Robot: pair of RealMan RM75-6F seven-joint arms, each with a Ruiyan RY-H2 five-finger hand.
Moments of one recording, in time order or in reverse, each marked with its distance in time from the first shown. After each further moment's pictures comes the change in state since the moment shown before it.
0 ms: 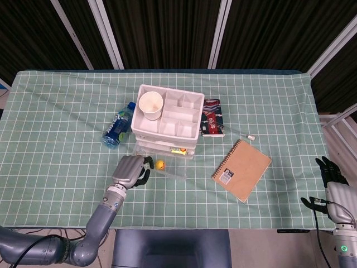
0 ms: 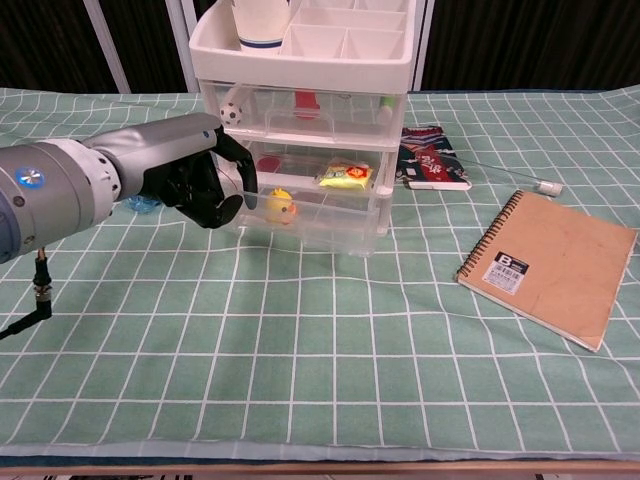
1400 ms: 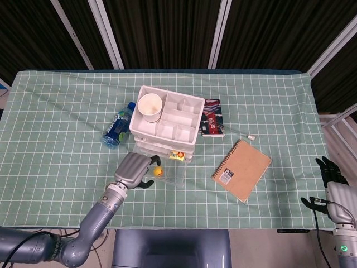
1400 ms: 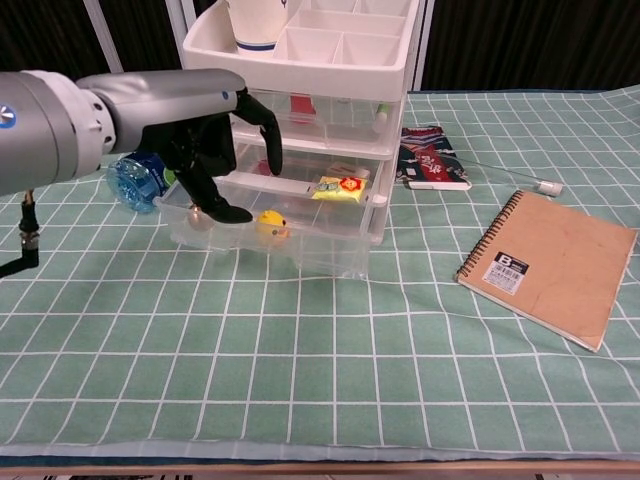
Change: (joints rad) left arm -0.102 0.153 0.000 -0.117 -0.009 -0.084 0.131; right arm 0.000 0.002 0.001 -0.003 0.005 -0.003 -0.001
